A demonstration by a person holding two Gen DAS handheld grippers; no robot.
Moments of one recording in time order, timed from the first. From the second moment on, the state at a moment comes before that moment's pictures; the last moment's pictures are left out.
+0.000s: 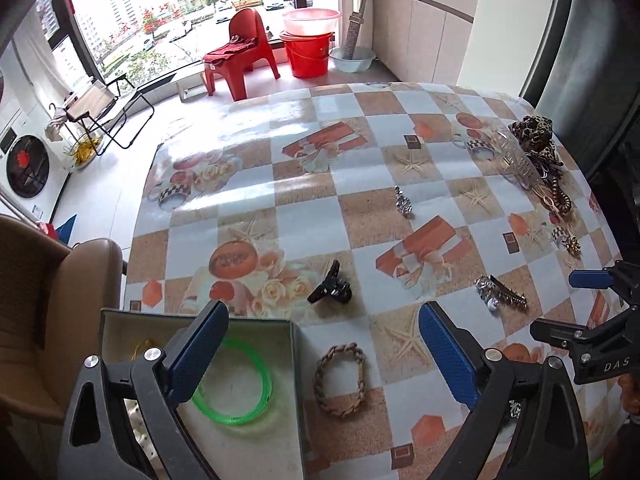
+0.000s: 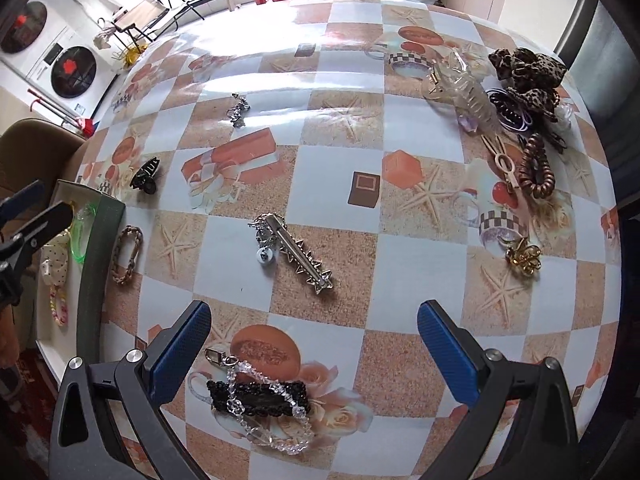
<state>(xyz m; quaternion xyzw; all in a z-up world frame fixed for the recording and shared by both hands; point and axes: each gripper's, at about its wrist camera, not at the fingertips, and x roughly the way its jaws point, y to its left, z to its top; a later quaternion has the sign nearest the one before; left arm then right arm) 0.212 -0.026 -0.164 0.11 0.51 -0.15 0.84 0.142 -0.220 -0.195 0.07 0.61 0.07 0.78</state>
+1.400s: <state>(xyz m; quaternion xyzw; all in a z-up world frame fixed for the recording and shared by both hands) 0.253 -0.082 -0.222 0.12 0.59 -0.21 0.77 0.166 -0.207 -0.216 -0.01 0.60 0.11 0.79</state>
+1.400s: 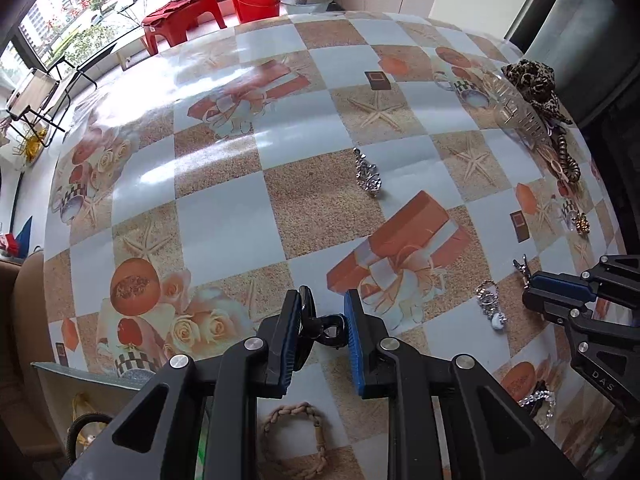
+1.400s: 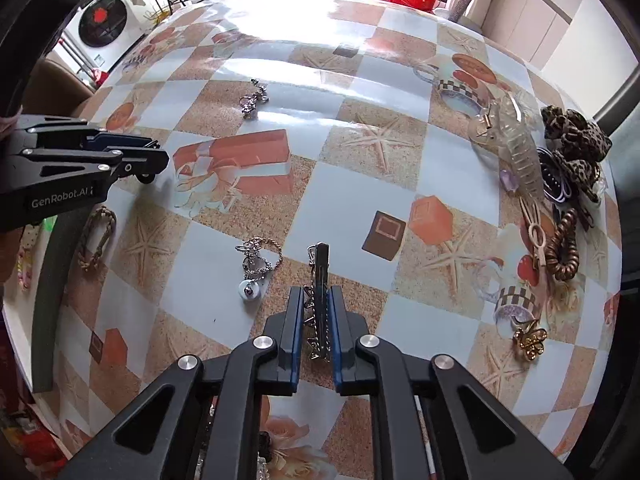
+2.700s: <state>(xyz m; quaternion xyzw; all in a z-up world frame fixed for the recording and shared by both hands) 0.099 0.041 -0.156 -0.04 0.57 -0.11 0.82 0.106 -0.175 -0.160 0.14 0.61 0.16 0.76</state>
